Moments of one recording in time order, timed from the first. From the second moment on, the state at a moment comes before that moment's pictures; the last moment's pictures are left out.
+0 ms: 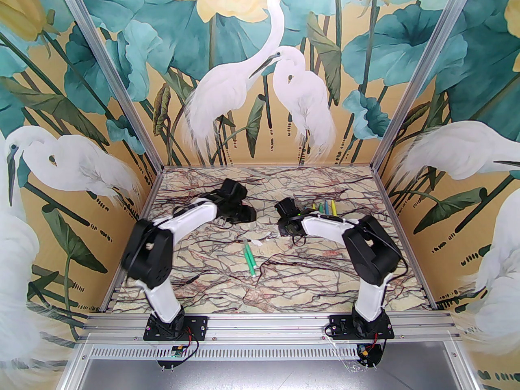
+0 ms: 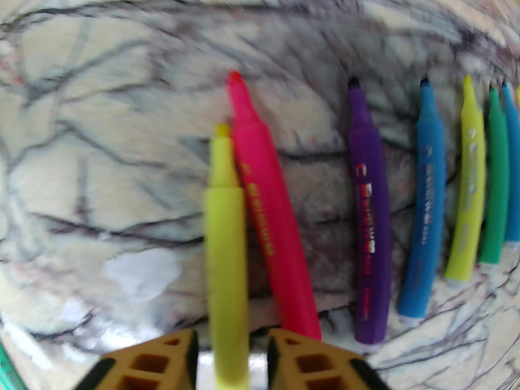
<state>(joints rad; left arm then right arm) -0.41 1.69 1.21 -0.54 0.29 -0.45 0.64 1.82 1.14 -0.43 0.19 0.48</state>
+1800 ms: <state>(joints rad) -0.27 1.11 0.59 -0.21 0.11 -0.44 0.96 2.08 1.54 -0.82 -0.09 0.33</state>
